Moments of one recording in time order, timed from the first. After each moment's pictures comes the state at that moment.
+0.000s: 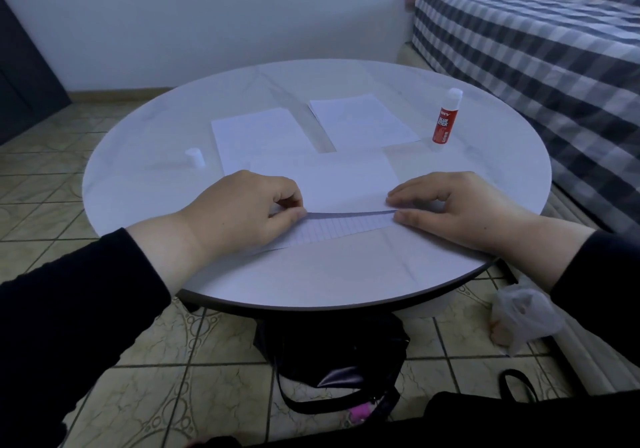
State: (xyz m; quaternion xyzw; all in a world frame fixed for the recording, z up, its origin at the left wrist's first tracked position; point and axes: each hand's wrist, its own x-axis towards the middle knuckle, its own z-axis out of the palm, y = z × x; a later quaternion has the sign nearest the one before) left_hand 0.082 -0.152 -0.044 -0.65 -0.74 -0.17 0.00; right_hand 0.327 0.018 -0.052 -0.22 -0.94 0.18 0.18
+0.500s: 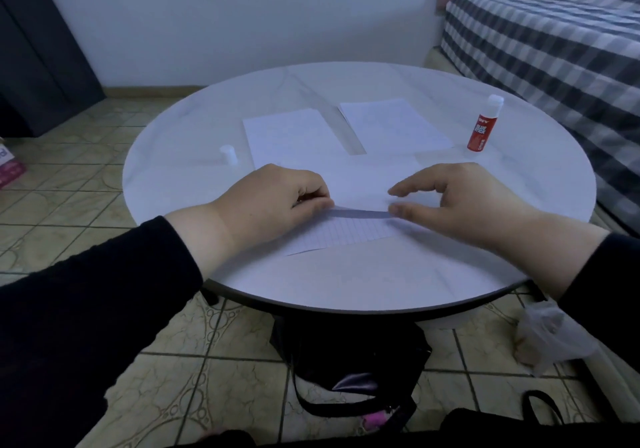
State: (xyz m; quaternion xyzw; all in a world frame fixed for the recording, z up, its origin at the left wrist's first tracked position) left_hand 0.069 -0.153 -0.042 -0.66 -0.71 -0.22 -0.03; right_hand 0.289 -0.002 -0.035 -0.26 -0.93 0.19 0.17
